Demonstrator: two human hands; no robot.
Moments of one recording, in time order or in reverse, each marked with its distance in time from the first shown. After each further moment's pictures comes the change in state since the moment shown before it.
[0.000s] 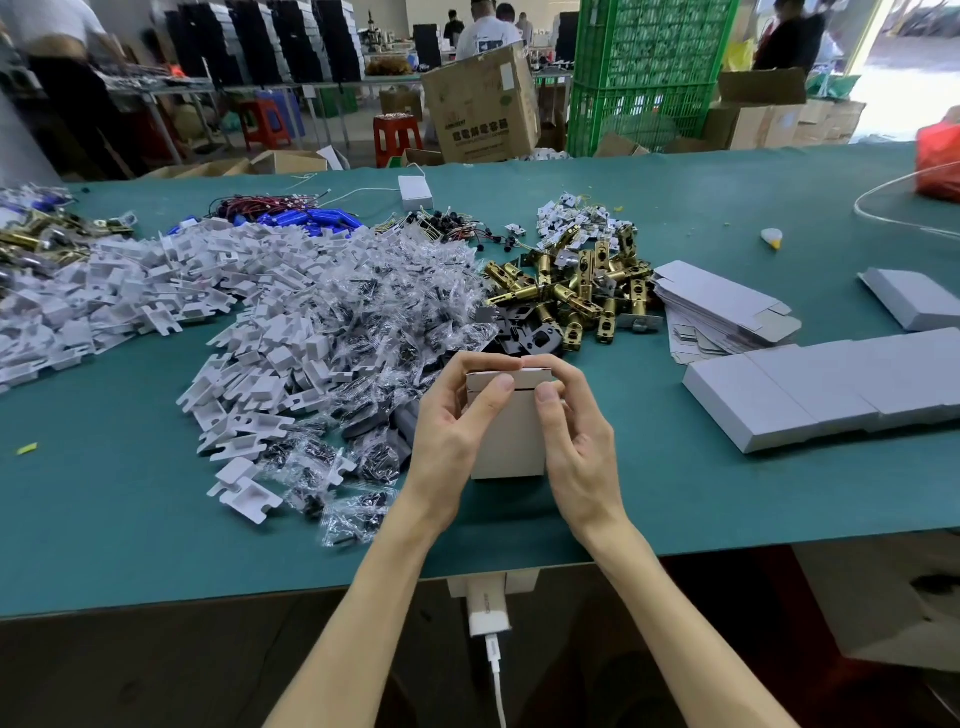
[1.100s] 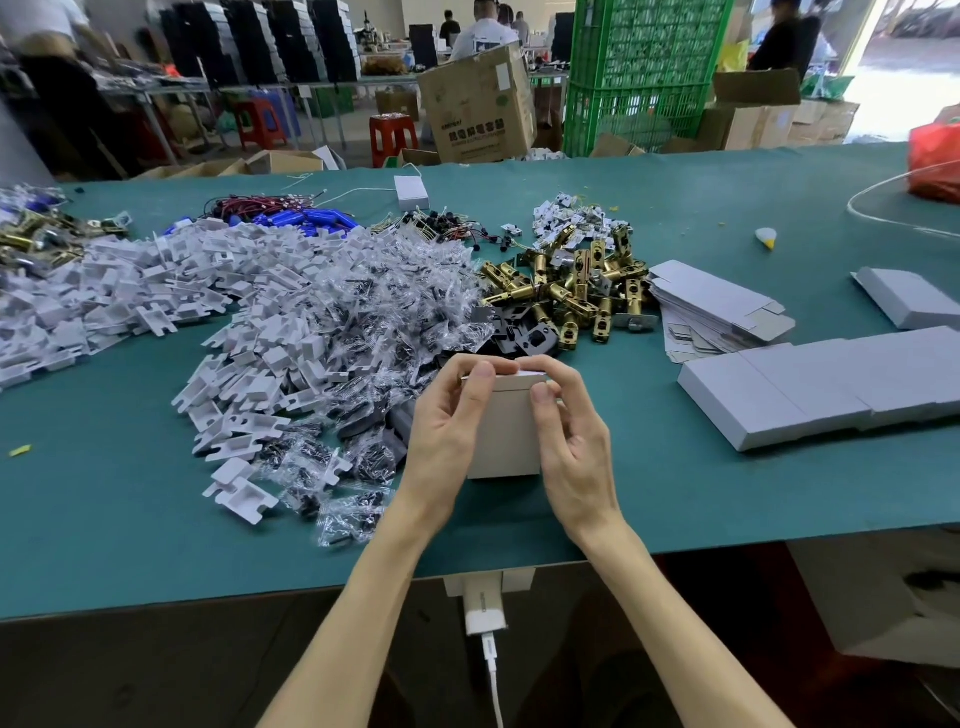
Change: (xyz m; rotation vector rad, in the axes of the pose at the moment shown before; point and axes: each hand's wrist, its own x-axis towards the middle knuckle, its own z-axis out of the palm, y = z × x) left_hand -0.001 0.001 0.001 0.112 0.025 0.004; right_hand 0.000 0.002 -0.001 -0.093 0.014 -0.031
